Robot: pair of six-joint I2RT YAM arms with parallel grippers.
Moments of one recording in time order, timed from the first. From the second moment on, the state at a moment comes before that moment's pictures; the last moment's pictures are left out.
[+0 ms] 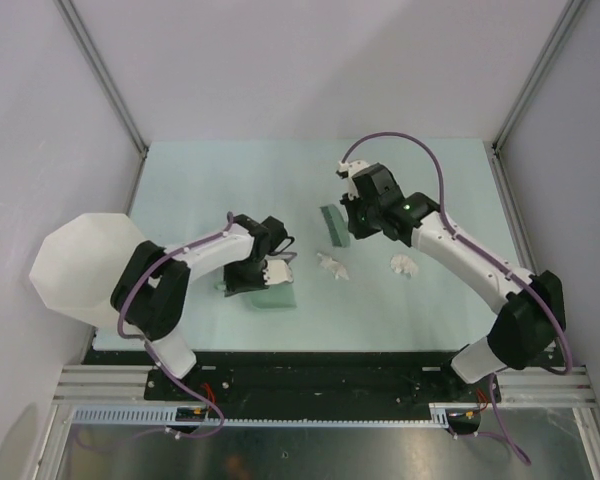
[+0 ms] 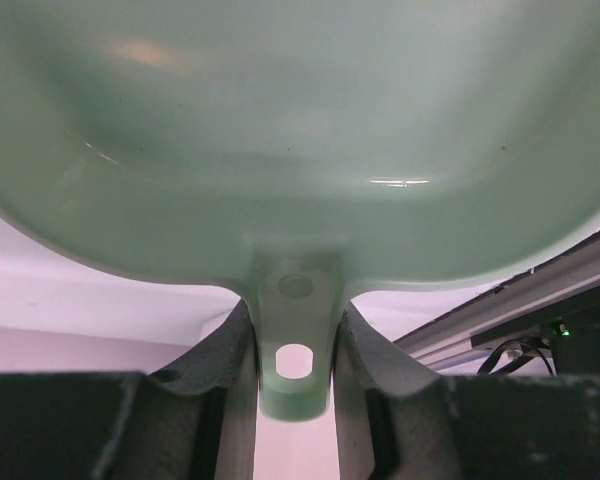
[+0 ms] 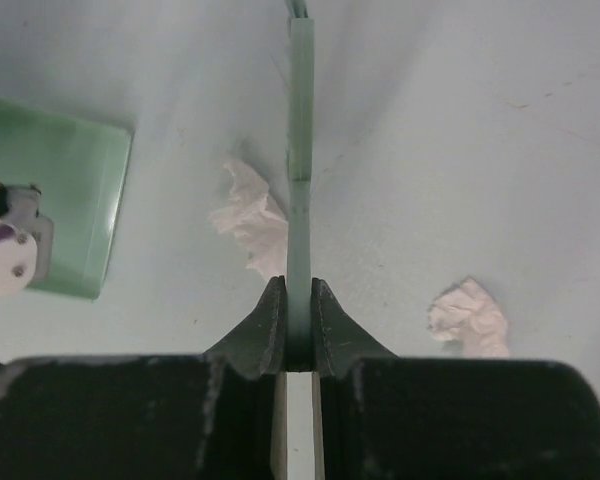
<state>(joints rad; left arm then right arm) -0.60 1.68 1.12 -1.10 -0.21 0.72 0.64 1.53 1.35 -0.63 0.05 0.13</state>
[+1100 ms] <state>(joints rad) -0.67 1.88 1.24 -1.07 -0.18 0.68 0.76 1.64 1.51 -0.81 -0.11 0.18</state>
